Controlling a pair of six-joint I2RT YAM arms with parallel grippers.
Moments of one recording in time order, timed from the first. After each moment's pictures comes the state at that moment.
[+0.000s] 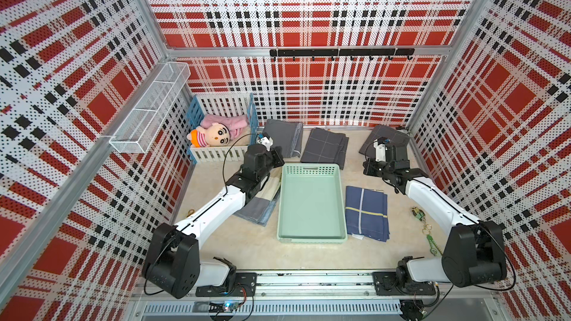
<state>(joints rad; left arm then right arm) -0.42 1.38 0.94 0.15 -0.02 -0.65 0.14 1.38 0.97 -0.33 -0.16 0.31</state>
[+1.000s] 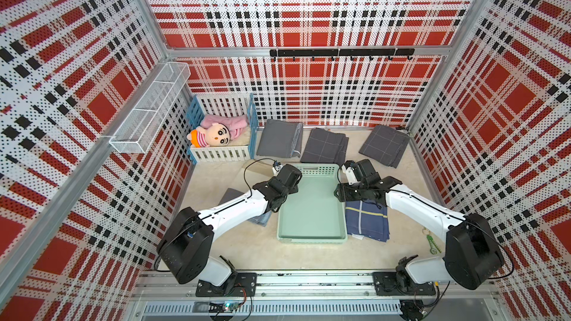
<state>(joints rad) -0.70 1.49 0.94 -0.31 -0.43 -0.77 0.49 1.41 0.92 -0.50 -0.13 0.34</state>
